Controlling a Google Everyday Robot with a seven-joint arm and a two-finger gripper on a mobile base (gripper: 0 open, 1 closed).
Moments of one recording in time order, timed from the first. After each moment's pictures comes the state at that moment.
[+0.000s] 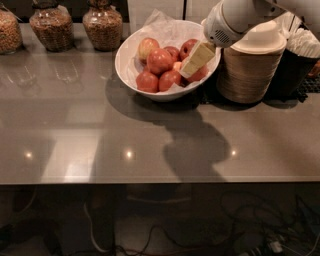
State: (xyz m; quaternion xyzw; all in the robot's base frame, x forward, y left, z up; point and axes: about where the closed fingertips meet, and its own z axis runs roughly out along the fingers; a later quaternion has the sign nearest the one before) arm 0.682 -0.109 0.960 -0.54 0.76 0.01 0.37
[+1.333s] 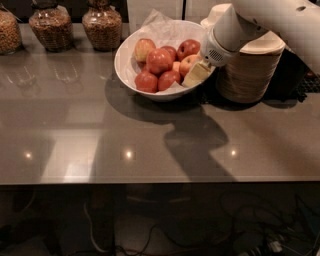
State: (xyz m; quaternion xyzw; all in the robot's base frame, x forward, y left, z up) arm 0.682 -0.112 0.898 -0.53 0.79 0.02 0.30
